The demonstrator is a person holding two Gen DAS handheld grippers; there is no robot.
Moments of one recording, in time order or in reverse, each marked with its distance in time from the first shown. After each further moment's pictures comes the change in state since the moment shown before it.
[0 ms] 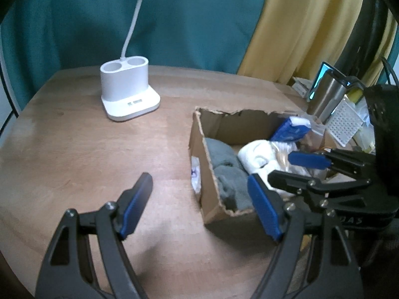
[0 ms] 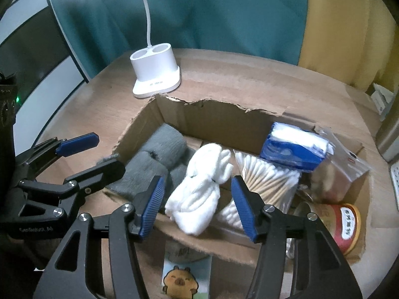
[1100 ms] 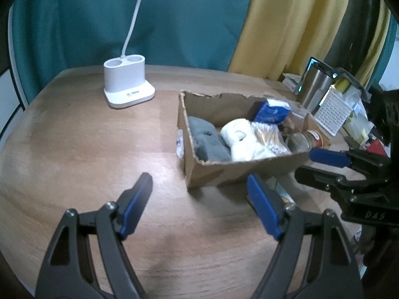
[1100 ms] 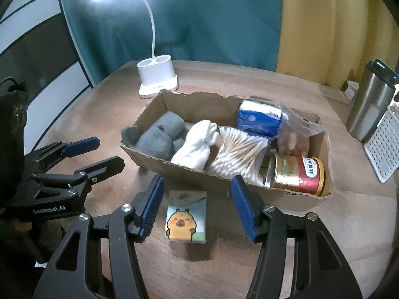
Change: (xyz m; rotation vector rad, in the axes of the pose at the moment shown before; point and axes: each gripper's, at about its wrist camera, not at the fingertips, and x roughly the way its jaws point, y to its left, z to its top) left arm -0.032 -0.020 -0.039 0.011 -0.023 0.005; right arm -0.061 0.007 -0.054 0.012 -0.085 -0.052
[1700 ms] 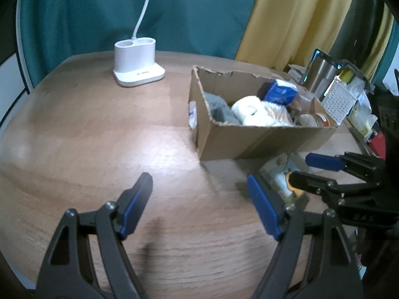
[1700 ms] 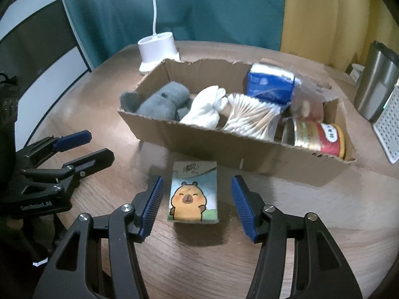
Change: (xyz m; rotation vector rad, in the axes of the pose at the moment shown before) left arm 0.002 0.013 -0.030 -0.021 0.036 0.023; right arm 0.023 0.008 -0.028 0.007 0.075 0.007
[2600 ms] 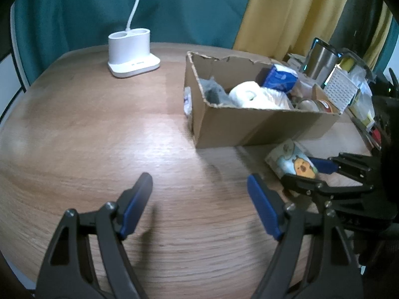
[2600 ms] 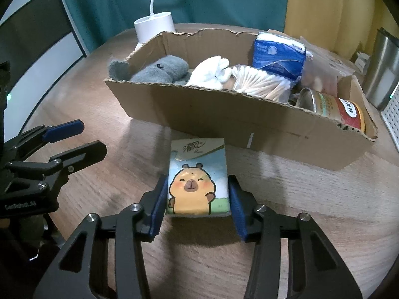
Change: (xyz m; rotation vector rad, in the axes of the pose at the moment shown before) left arm 0.011 -0.008 -0.006 0.026 0.039 0.006; right arm 0.020 -0.002 -0.014 -0.006 0.055 -0.007
